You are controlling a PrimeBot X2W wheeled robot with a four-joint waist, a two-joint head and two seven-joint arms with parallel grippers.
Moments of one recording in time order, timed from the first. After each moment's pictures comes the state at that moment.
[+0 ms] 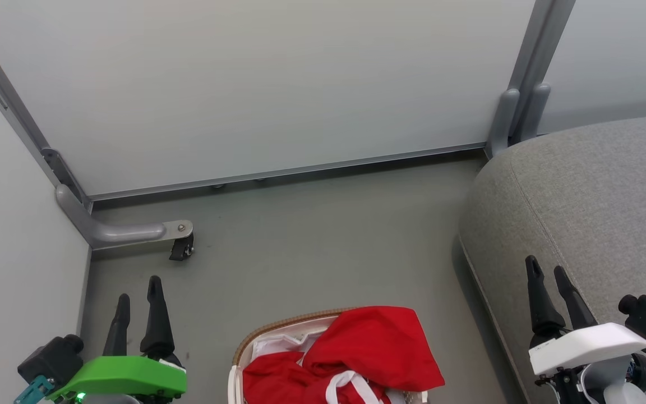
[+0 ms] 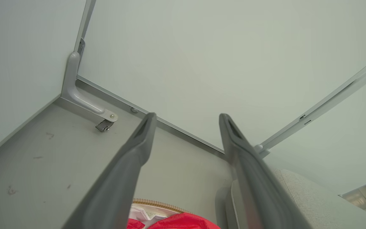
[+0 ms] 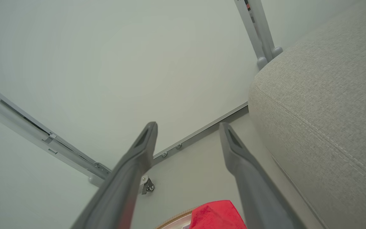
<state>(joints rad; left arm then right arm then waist) 0.02 0.04 -0.04 0.14 -0.73 -0.04 -0.12 -0.03 -0.04 -0.04 0.16 0.67 0.13 -0.12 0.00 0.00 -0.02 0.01</state>
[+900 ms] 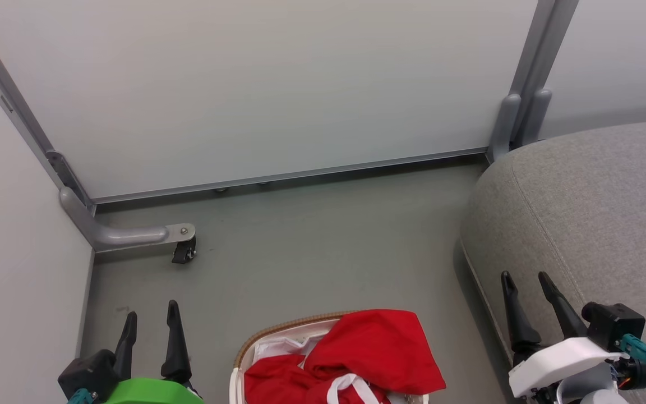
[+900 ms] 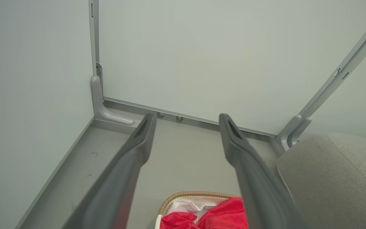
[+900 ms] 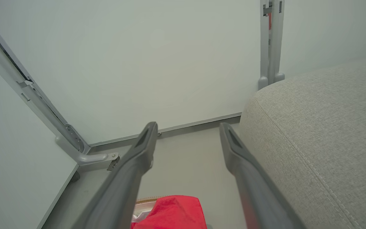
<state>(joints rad) 0.06 0.04 -0.07 0.20 -0.42 -0.02 -0.19 -0.01 -0.04 0.01 0.20 0.33 0.13 -0.19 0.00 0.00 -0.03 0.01</state>
